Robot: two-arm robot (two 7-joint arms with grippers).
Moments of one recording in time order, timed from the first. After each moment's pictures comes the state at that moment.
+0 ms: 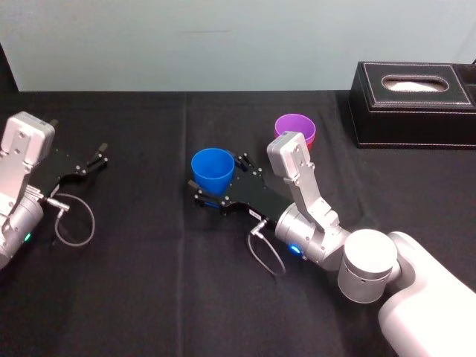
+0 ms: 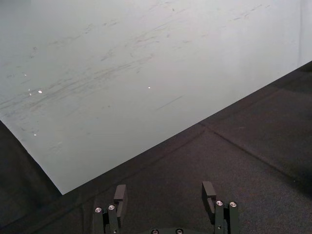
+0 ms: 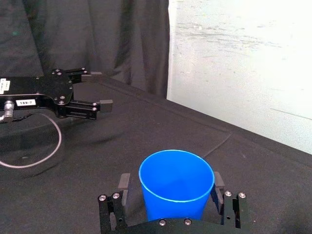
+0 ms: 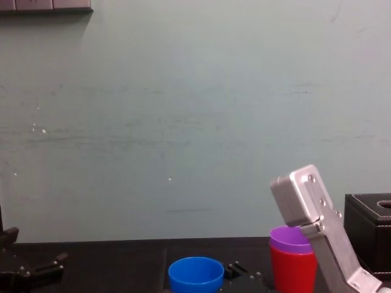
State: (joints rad) left arm -0.20 0.60 0.45 -1.41 -0.25 -0.12 0.03; right arm 0.30 0.15 -0.46 -1.17 0.15 -0.18 0.41
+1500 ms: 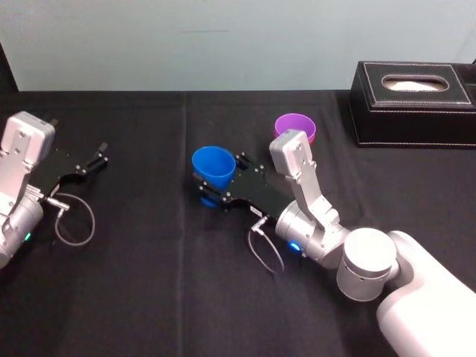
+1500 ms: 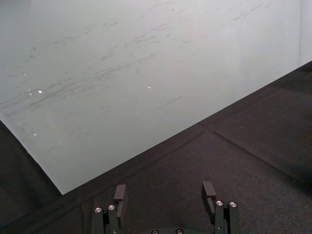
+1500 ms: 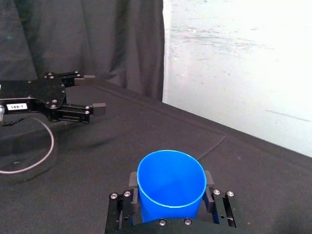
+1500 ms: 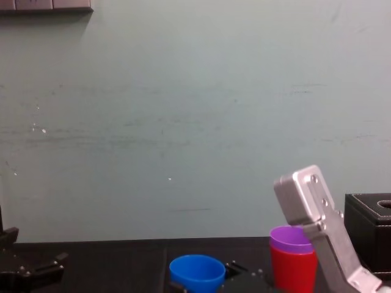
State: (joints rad) left arm -0.20 0.60 0.45 -1.41 -0.25 -0.12 0.03; right arm 0.31 0.14 -0.45 -1.14 0.15 -0.20 0.41
